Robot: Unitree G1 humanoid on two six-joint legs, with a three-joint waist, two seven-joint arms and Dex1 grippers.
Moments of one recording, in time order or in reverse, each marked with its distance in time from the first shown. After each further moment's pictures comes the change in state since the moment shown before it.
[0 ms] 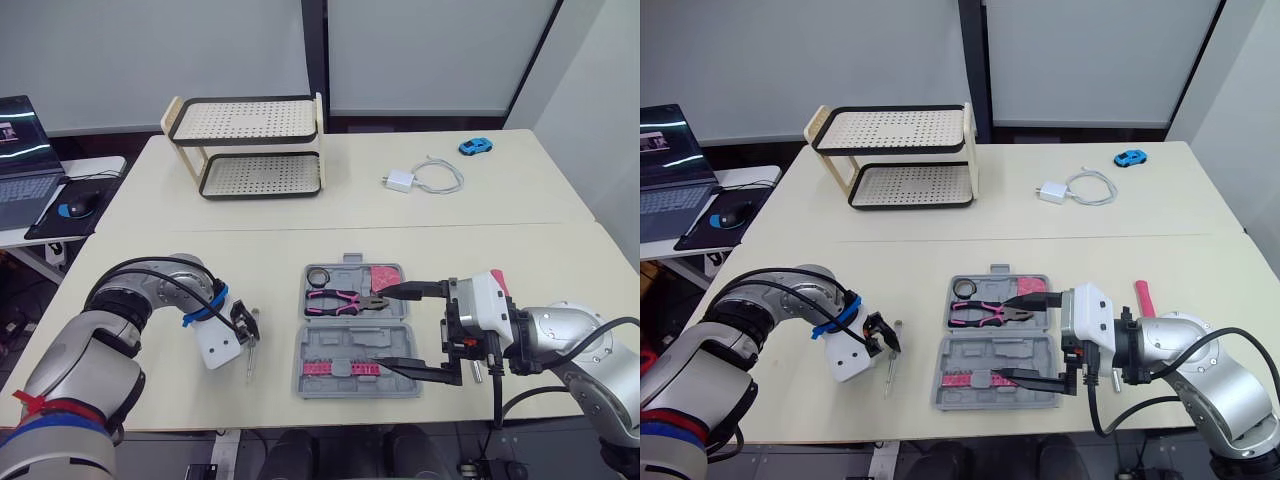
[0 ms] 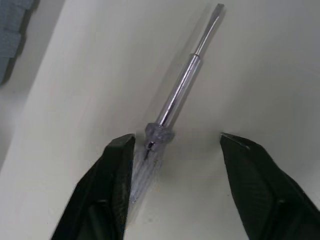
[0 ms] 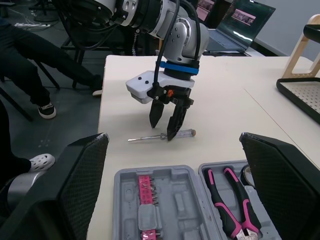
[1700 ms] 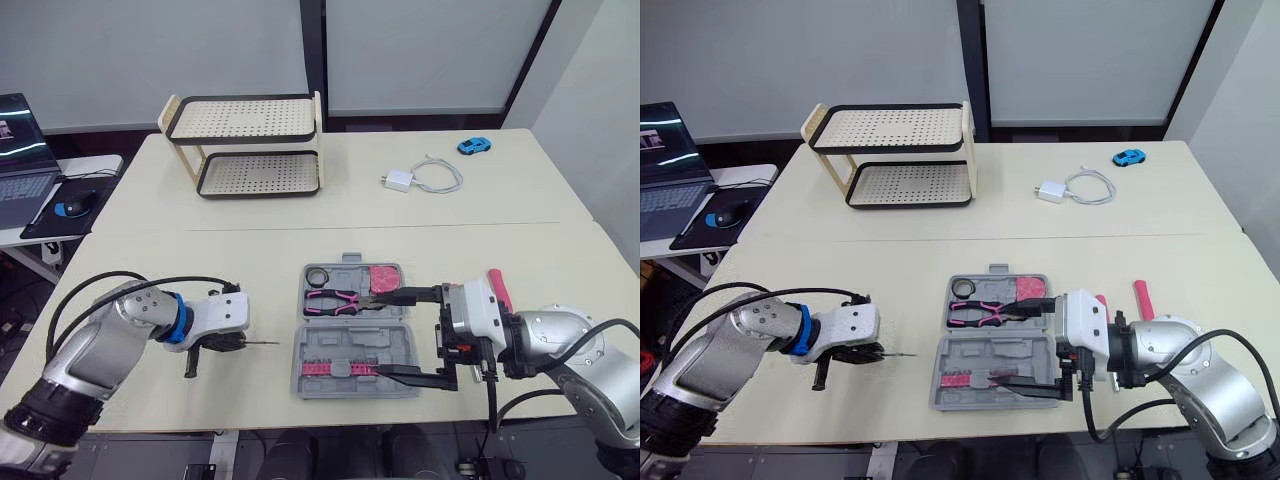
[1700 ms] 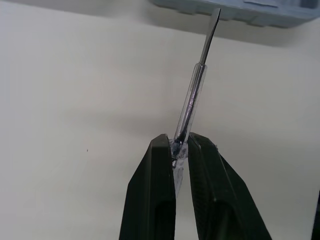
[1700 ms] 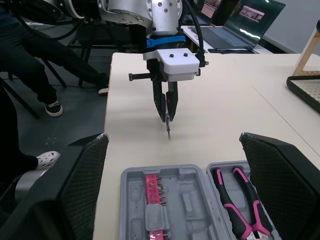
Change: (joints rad) left arm 0.656 0.190 0.465 -1.214 -0.541 1.828 -0.108; right arm -0.002 0.006 0.041 0.005 -0.016 -0.021 0.005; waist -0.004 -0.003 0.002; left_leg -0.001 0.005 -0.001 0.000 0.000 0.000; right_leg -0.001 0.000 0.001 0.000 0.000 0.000
